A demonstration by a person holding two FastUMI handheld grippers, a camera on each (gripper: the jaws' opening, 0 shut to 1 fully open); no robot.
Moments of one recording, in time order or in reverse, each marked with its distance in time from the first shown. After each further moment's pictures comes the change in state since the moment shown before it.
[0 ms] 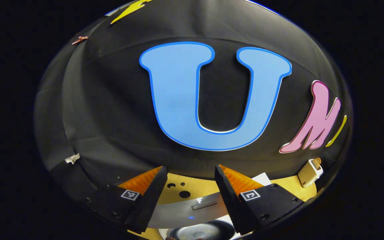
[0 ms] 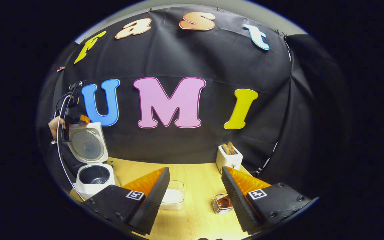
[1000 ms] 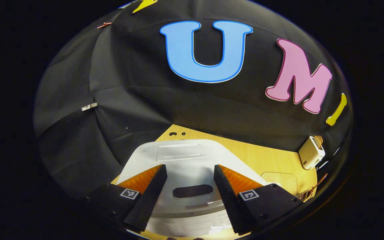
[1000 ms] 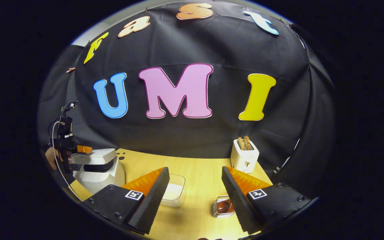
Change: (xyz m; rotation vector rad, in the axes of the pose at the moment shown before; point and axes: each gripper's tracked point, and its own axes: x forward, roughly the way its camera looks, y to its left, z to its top) left arm -0.119 -0.063 -0.212 -0.082 0.172 0.124; right arm 0.048 -0.039 -0.036 -0.004 0.068 0.218
